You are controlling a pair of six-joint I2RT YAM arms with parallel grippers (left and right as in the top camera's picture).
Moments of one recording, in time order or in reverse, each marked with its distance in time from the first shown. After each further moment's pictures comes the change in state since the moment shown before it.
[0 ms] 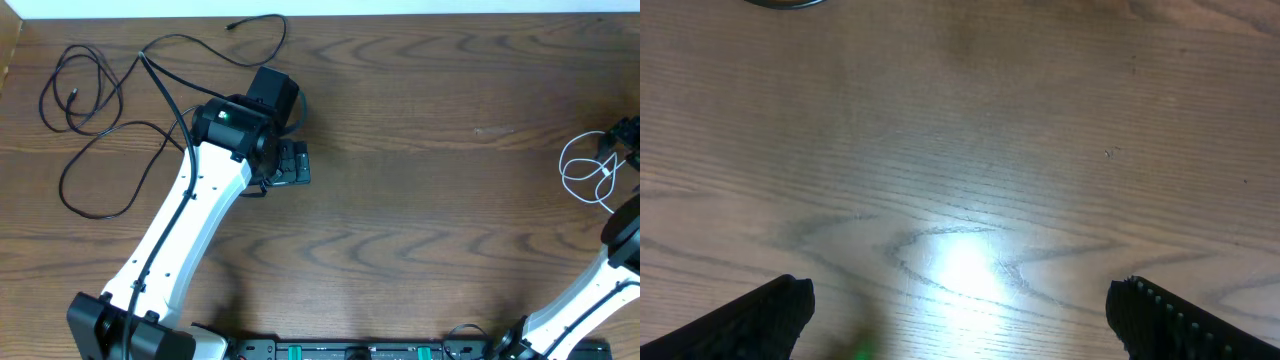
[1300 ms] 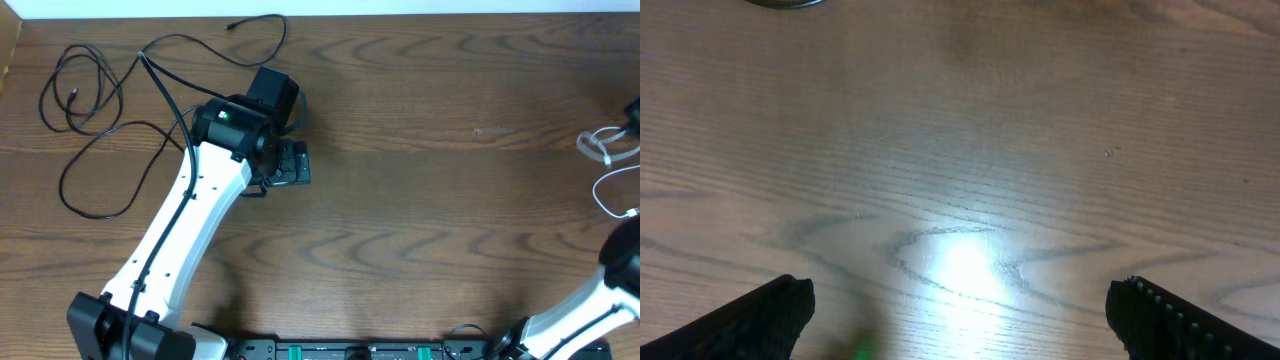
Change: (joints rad) left arm 0.000 0.000 0.000 0.000 0.000 0.000; right arm 0.003 -0.235 0.063 0.091 -0.345 -0.019
